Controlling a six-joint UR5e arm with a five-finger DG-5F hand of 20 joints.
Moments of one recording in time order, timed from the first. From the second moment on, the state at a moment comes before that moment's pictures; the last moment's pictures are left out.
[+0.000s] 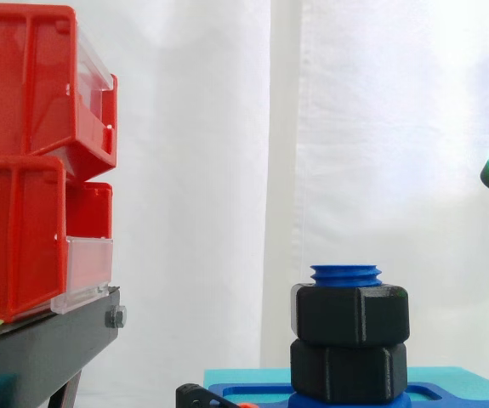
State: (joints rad) arm 0.08 -1.67 -1.71 -3.08 -1.25 -0.33
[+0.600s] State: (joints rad) arm 0.08 -1.67 -1.70 -3.08 -1.25 -0.33
